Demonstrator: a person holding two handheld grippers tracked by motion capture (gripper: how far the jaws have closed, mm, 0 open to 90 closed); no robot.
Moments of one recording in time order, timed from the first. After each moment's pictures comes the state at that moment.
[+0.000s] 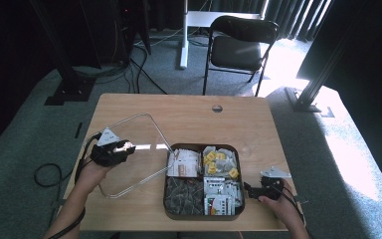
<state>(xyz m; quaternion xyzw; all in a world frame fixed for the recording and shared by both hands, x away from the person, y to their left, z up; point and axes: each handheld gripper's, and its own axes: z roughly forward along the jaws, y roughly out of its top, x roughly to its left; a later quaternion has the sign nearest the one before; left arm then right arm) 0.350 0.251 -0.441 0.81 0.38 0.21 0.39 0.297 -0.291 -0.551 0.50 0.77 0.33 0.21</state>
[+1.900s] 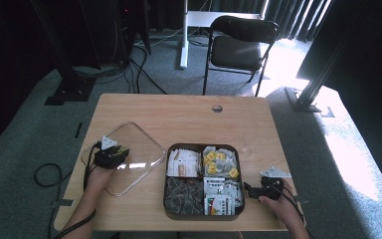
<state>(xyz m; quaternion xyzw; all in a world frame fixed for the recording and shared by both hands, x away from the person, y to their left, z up) 0.387 0.272 -0.535 0.76 0.49 0.23 0.35 0.297 -0.291 -0.551 0.50 0.77 0.33 0.21</state>
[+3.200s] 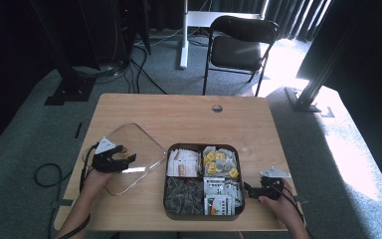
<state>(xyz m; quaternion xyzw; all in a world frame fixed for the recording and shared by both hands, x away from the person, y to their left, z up) 0.357 0.263 -0.503 0.77 0.42 0.19 0.44 0.297 -0.291 -0.551 0.50 0.77 0.33 0.21</state>
